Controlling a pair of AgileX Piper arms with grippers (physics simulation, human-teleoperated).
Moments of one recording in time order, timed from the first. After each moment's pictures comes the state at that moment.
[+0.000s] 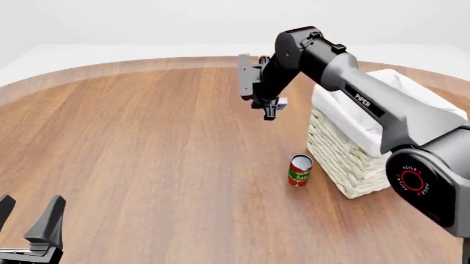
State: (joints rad) left arm -0.01 0.03 -0.01 -0.02 0.00; right arm 0.47 2.10 -2.06 1.04 -1.22
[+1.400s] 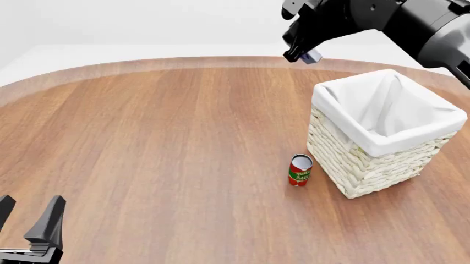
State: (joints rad) left arm -0.01 0.03 -0.01 -0.02 0.00; right arm 0.37 1.76 -1.89 0.73 -0.69
